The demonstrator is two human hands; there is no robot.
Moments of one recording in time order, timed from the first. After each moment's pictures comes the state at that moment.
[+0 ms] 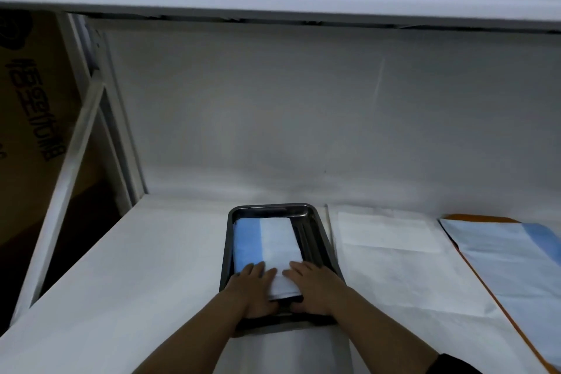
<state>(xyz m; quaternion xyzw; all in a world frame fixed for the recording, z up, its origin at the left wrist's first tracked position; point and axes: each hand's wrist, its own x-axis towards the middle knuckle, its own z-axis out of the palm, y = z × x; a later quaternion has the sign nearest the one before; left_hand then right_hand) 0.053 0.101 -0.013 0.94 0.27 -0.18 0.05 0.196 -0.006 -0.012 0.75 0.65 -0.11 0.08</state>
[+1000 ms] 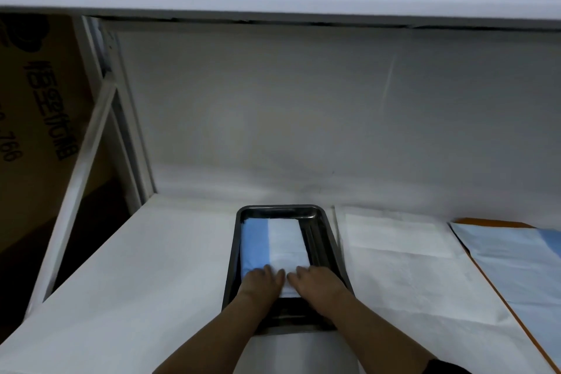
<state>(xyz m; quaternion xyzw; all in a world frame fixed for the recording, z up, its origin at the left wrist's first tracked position) 0.066 0.092 -0.018 0.94 0.25 -0.20 -0.12 0.195 0.006 -0.033 0.70 0.70 0.08 0.12</state>
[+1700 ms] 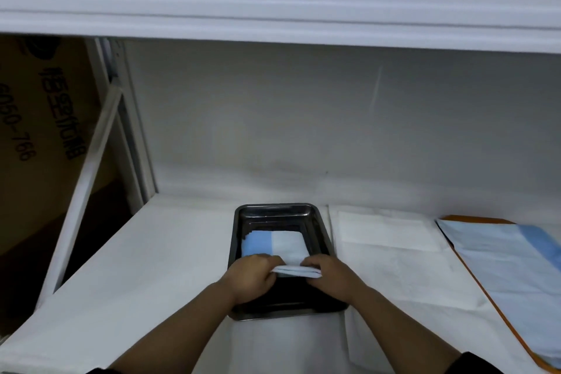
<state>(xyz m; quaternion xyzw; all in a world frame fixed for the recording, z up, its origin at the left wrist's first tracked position) 0.031 0.090 0.016 0.97 0.18 0.06 0.12 0.210 -0.038 -0.005 0.77 0.56 -0.18 -0.23</state>
